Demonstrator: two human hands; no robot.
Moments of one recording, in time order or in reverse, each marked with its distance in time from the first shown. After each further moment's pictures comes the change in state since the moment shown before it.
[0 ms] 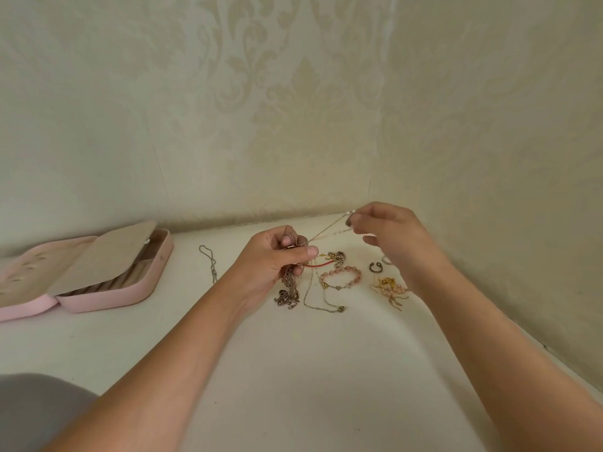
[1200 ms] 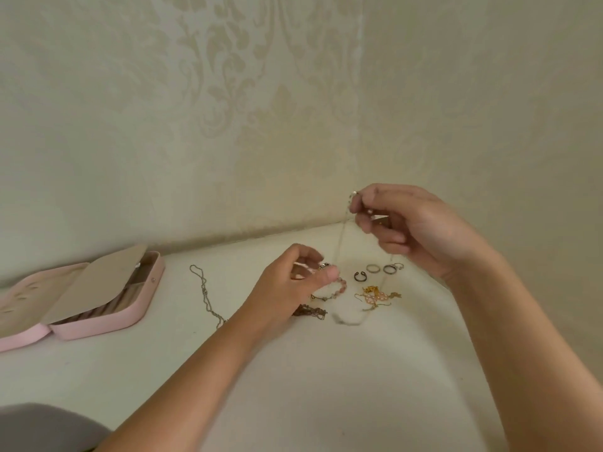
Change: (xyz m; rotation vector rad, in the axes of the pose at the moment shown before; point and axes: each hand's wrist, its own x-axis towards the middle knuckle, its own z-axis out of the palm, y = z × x) left_hand -0.010 -0.006 0.032 0.572 0.001 0.118; right_hand -0.017 -0.037 -0.050 0.277 -0.318 -0.142
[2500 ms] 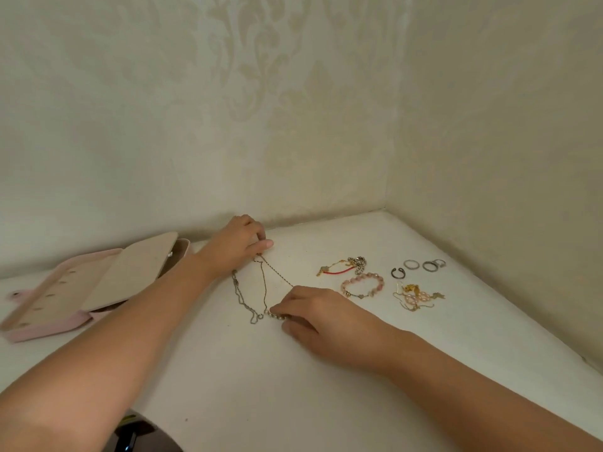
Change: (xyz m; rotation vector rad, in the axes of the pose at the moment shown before) left_hand 0.071 -0.090 -0.135 0.851 -0.036 0.006; right_hand 0.013 0.108 0.110 -0.904 -0.410 -0.263
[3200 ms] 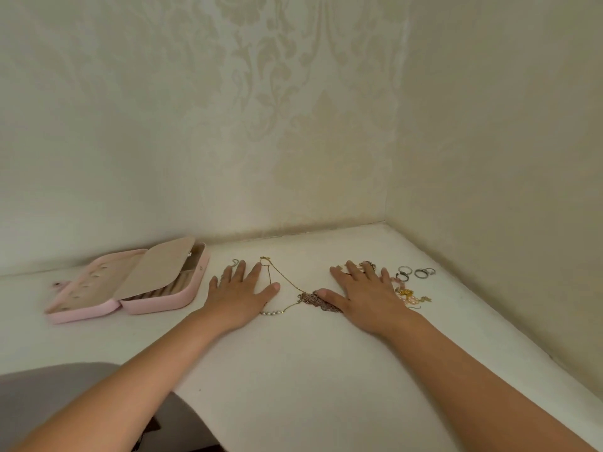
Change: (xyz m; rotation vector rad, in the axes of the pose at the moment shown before) left_hand -0.088 0.049 0.018 0.162 -0.247 -0.436; right_hand -0.012 0.052 -0.017 -0.323 -0.101 0.561
